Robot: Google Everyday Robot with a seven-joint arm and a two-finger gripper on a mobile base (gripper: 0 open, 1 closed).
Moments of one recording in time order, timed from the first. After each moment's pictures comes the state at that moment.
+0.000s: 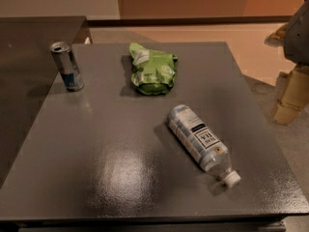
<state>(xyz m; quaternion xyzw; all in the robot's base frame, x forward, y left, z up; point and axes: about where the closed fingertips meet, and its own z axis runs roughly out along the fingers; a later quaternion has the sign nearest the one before) 0.438 -0.217 0.976 -0.60 0.78 -0.03 0.16</state>
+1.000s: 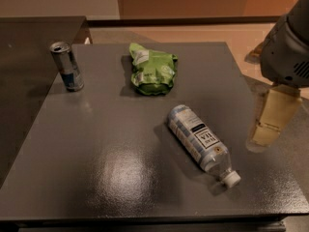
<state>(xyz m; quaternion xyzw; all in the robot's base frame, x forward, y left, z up) 0.409 -0.175 0.961 -0.61 0.78 -0.01 0.14</state>
